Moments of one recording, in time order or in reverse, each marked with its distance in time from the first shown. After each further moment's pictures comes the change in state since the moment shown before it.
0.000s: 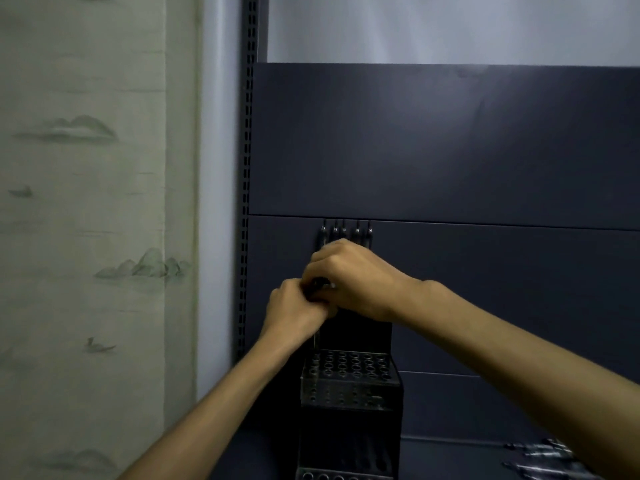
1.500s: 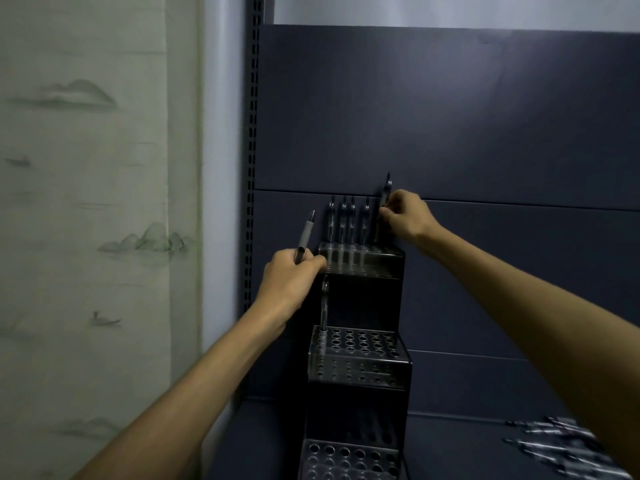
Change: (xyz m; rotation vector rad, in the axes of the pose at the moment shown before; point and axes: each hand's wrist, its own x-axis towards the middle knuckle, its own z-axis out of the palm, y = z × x) left_hand 0.015 -0.023 -0.005 -0.440 -0.044 -0.002; right_hand -0.014 0.119 0.040 0.492 0.303 1.009
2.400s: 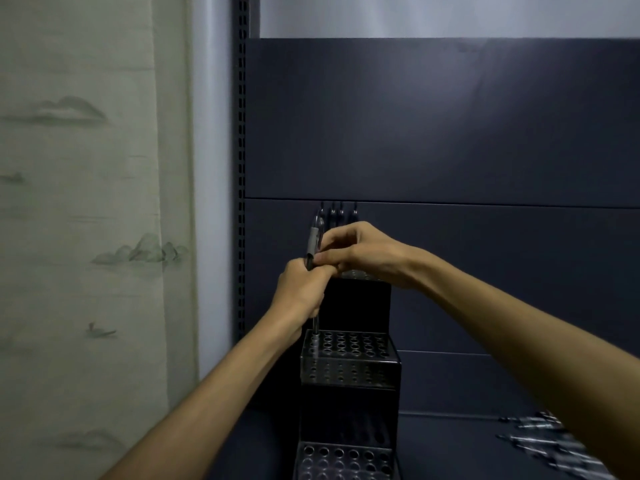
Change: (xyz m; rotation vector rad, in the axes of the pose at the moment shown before) left_hand -0.011 0.015 0.027 -0.098 -0.078 -0.090; right_hand -0.079 -0.058 0.000 0.464 -0.680 -0.117
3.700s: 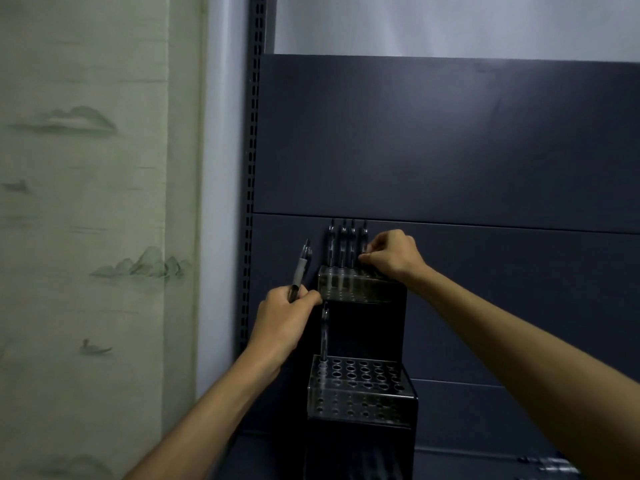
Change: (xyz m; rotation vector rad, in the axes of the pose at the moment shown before) left_hand 0.012 -0.030 -0.032 0.047 0.091 0.063; right_hand 0.054 0.054 -0.047 -0.485 0.609 0.248
